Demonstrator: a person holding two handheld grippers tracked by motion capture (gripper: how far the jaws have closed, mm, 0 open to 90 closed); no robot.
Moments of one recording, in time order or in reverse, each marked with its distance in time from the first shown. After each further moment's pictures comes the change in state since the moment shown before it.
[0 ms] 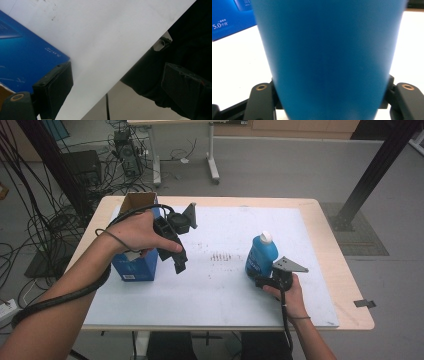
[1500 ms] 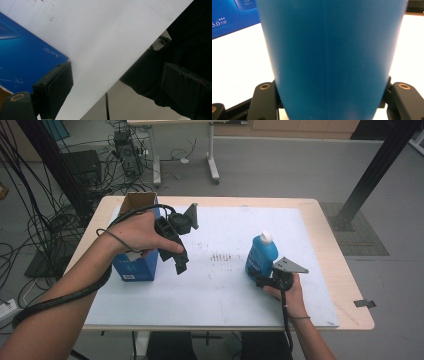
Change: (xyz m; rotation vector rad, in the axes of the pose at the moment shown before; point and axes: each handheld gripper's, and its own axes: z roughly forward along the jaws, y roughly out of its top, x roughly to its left) left arm -0.003 0.001 -0.001 0.004 -0.002 0.007; right arm 0.001 -0.001 0.000 -0.010 -0.006 -0.027
